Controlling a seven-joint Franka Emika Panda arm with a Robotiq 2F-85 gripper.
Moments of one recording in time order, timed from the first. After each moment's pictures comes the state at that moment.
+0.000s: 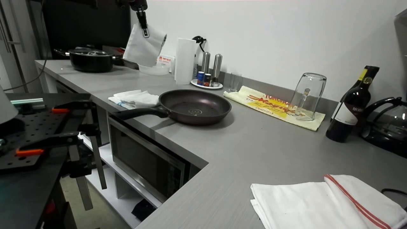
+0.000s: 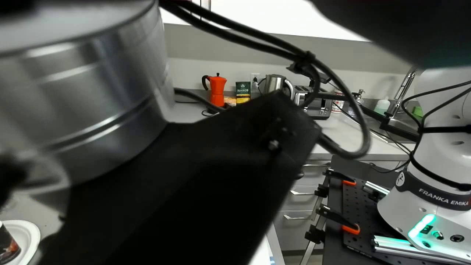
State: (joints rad) arm 0.58 0.32 0.39 -1.83 -0.54 1.93 1.36
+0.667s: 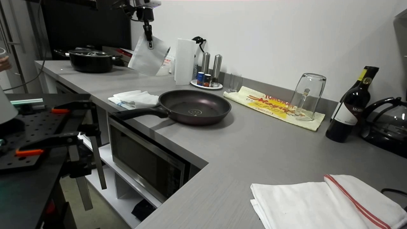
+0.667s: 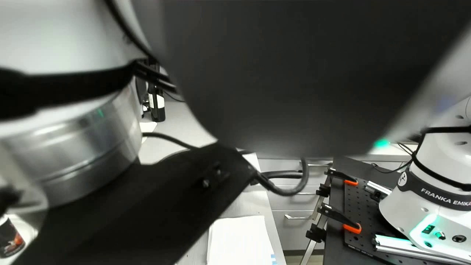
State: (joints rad) arm 0.59 0.42 0.30 -1.81 -0.47 2.14 1.31
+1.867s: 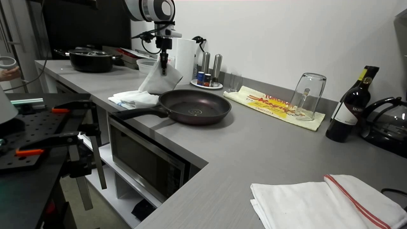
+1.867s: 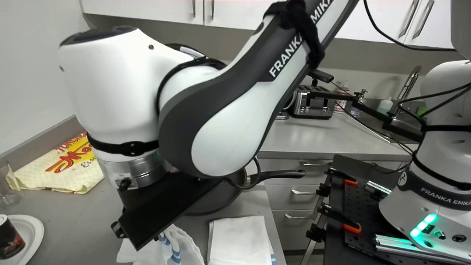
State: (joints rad) arm 0.47 0.55 0.19 -1.89 -0.31 2.39 1.11
